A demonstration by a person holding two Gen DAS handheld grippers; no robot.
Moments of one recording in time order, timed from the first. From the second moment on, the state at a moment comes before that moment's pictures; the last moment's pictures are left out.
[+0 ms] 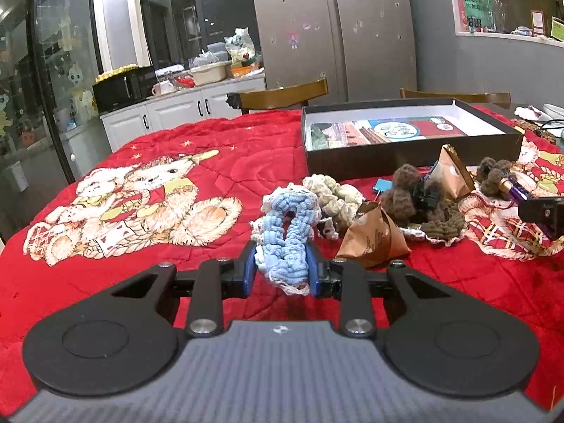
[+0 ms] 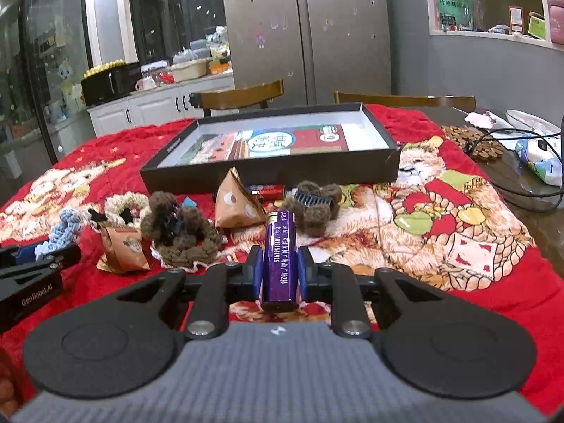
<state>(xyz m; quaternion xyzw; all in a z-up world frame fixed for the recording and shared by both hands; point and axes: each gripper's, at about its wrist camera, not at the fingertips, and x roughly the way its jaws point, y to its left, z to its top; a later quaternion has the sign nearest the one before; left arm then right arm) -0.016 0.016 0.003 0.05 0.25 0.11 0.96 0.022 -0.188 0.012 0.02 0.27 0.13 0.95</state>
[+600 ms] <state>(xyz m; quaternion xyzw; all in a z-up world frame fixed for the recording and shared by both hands) -0.023 0.017 0.026 0.02 0.22 0.11 0.97 0.024 -0.185 0.049 0.05 0.24 0.14 0.96</state>
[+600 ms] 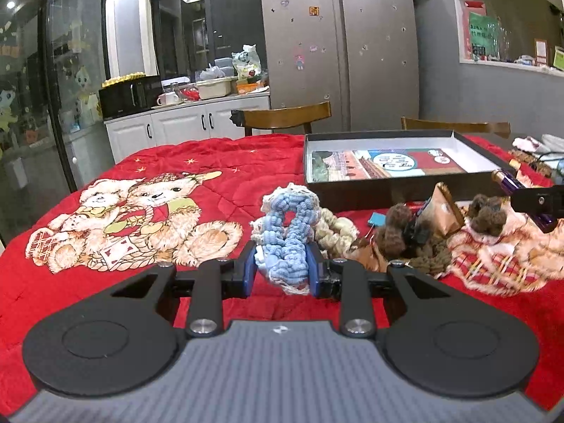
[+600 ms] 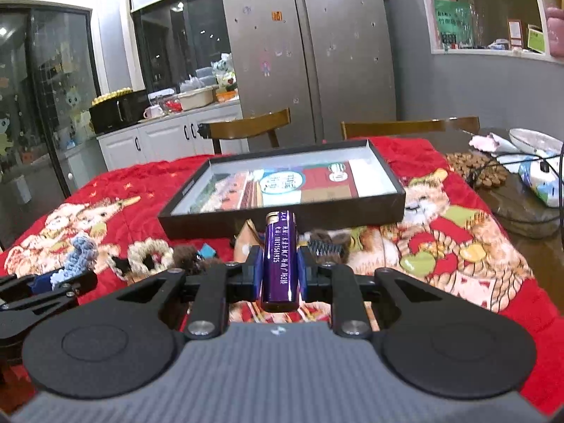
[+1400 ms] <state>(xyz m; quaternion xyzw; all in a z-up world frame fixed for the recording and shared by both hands) 0.108 0.032 0.118 -0.10 0.22 0.01 0.97 0.158 -0.167 0.105 0.18 0.29 0.14 0.93</state>
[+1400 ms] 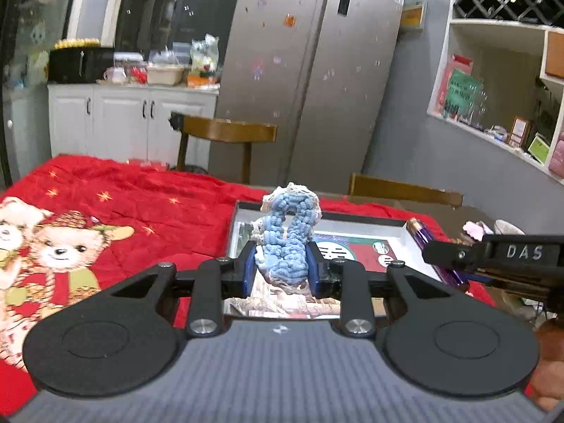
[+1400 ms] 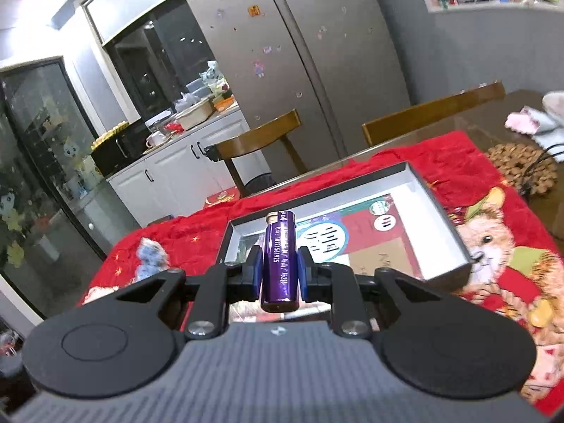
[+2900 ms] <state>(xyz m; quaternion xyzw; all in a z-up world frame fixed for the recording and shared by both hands) 0.205 0.038 0.019 -0.07 0.34 0.01 0.94 0.247 -0.130 0.010 0.16 0.40 0.14 0.89</state>
